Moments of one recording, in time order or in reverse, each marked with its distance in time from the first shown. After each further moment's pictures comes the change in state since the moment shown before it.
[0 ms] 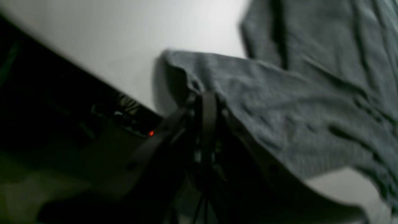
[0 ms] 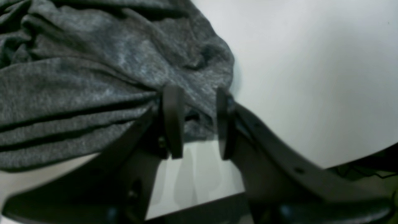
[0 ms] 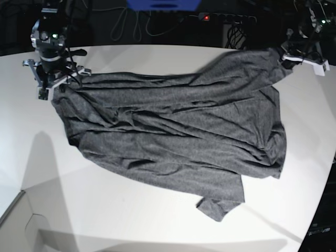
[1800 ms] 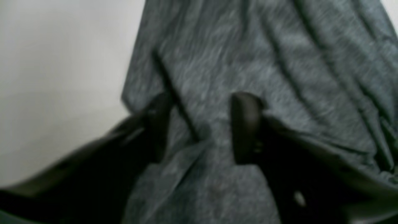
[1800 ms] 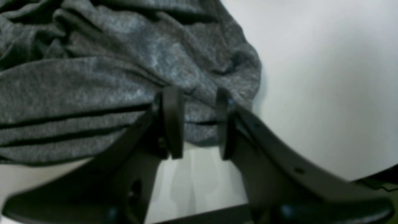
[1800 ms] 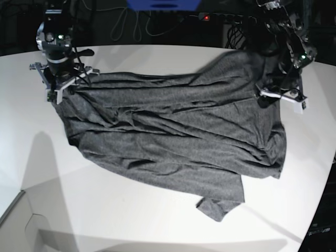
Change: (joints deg) left arm -18.8 7.4 4.7 -4.1 15.4 -2.6 1.3; right arm 1.0 0.4 -3.9 -0.2 0.0 0.0 -0.6
